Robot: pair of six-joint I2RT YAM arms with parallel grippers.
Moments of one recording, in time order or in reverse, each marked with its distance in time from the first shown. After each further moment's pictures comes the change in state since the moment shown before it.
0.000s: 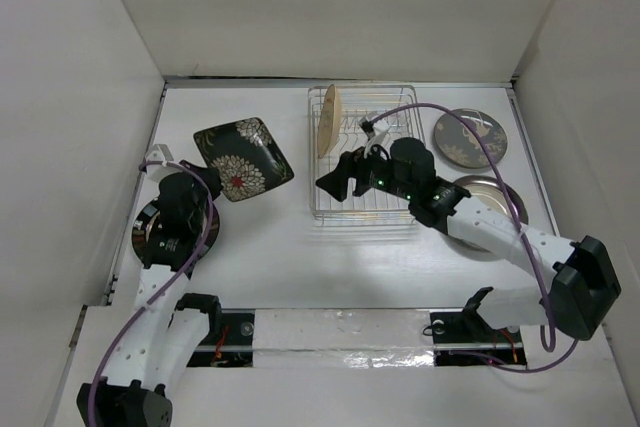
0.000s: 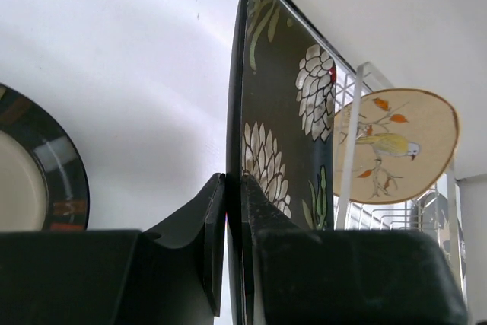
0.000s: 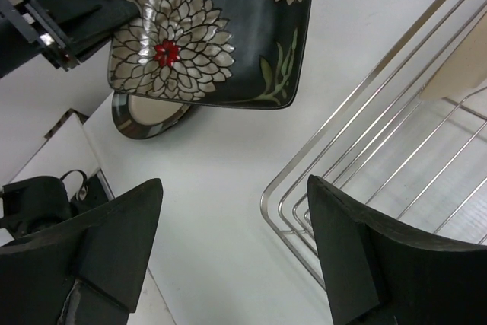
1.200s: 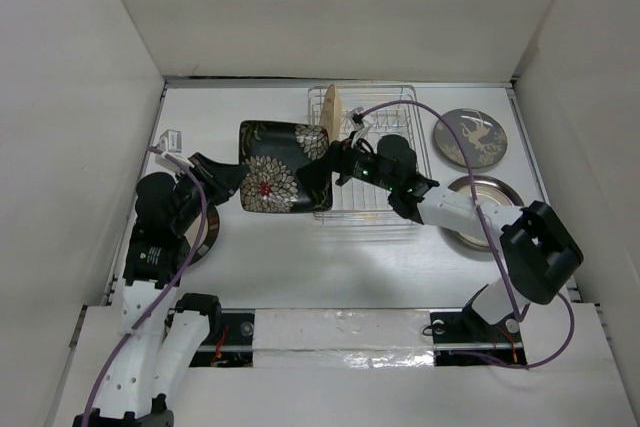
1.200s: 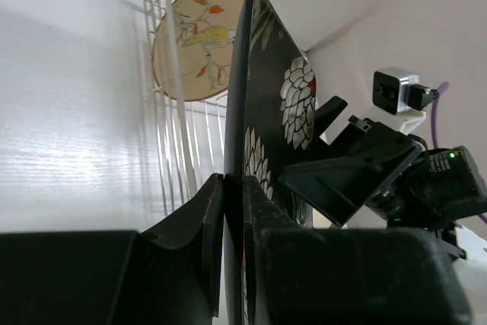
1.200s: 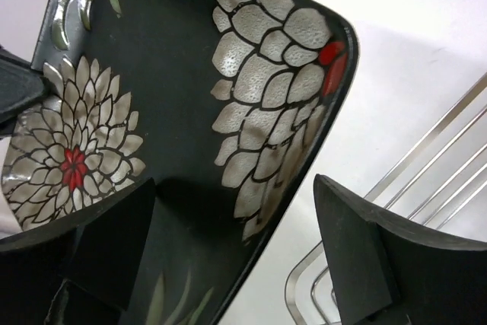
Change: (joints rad) left arm 0.000 -0.087 0.208 -0.168 0.517 -0.030; right arm -0.034 0.255 0.009 0.407 -0.087 0.187
